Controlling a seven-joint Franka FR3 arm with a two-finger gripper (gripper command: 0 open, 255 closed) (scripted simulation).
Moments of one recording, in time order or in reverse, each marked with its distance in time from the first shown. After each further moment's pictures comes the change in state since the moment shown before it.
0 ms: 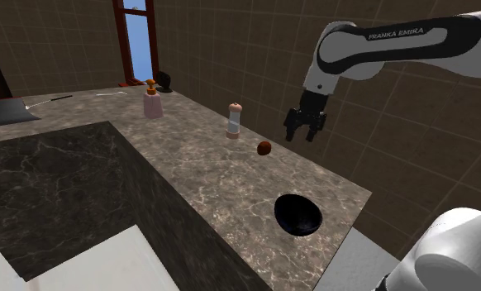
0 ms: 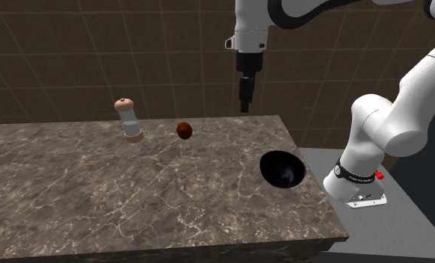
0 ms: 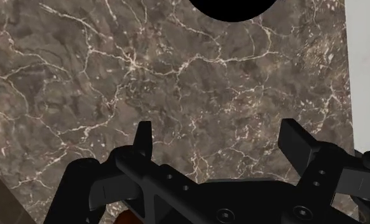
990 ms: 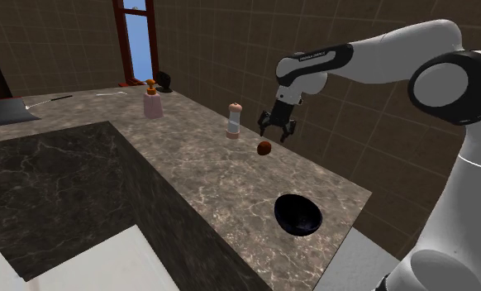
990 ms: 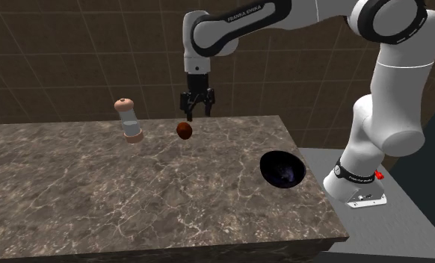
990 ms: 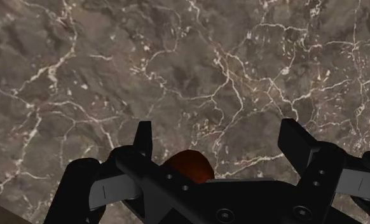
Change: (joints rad) arm -0.068 0.589 -0.060 0.431 0.154 0.105 0.234
